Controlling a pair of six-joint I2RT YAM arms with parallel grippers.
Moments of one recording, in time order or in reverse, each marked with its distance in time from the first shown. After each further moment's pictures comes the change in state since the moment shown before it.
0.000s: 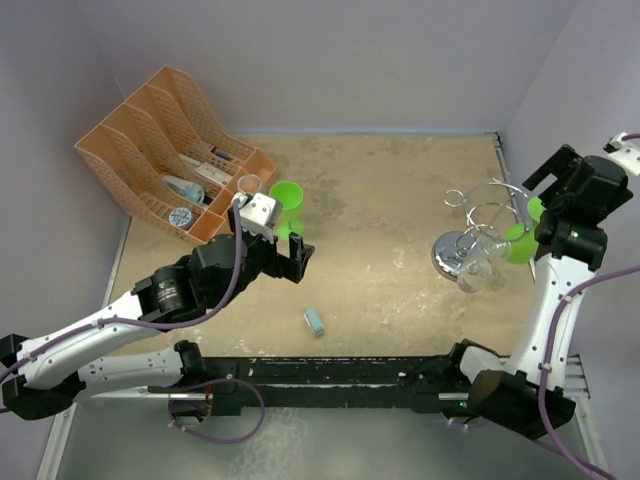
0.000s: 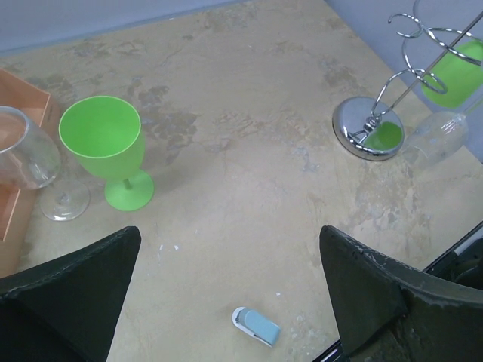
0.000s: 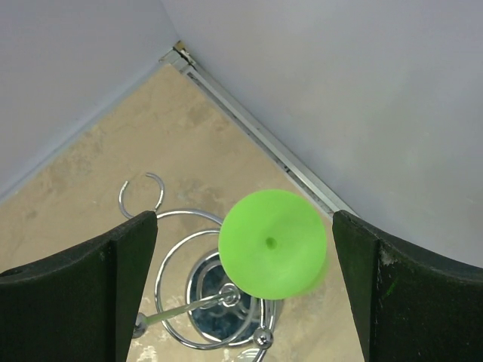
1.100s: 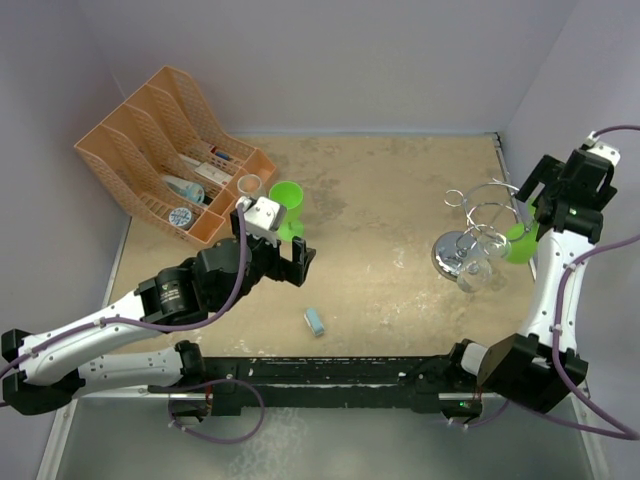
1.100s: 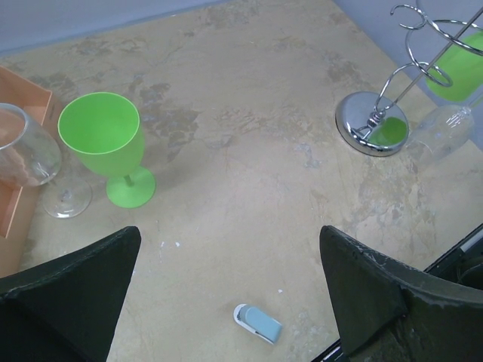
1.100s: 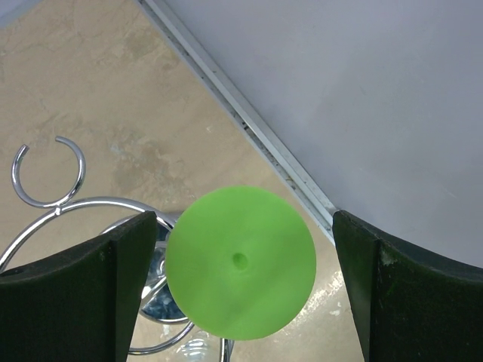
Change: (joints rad) left arm -0.056 0.013 -0.006 -0.010 -0.063 0.001; right arm 0.000 0.146 -0.002 -0.076 0.039 -0.157
